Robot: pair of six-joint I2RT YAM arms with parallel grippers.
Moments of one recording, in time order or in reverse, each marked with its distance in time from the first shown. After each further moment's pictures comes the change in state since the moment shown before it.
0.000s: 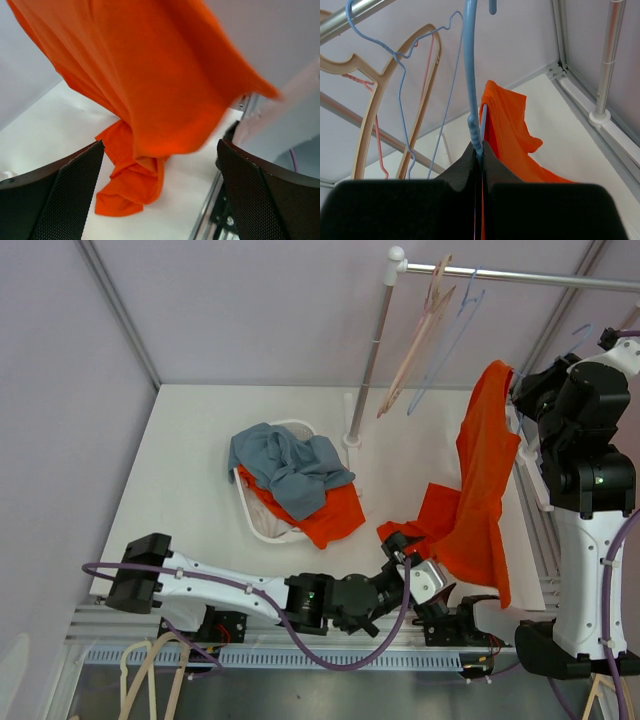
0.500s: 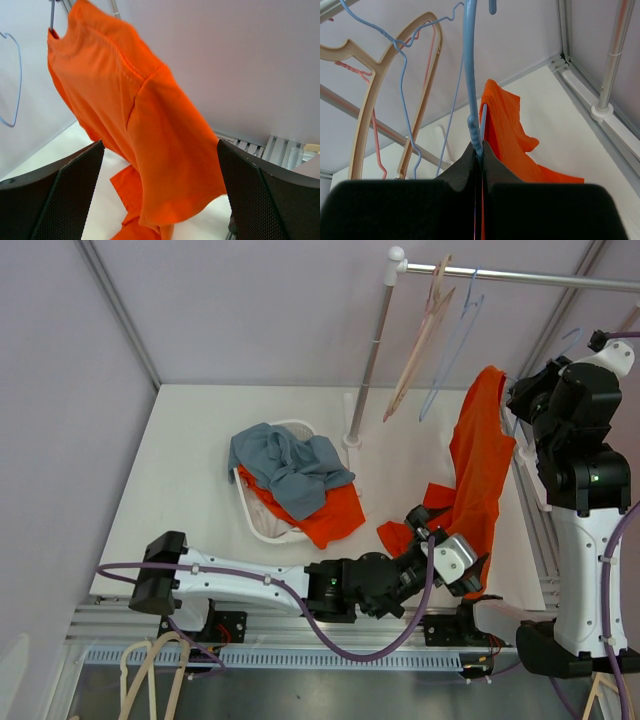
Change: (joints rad) left arm 0.057 0.132 0.253 0.060 0.002 0.118; right arm 0.018 0.000 -0.017 -0.014 -0.007 0.000
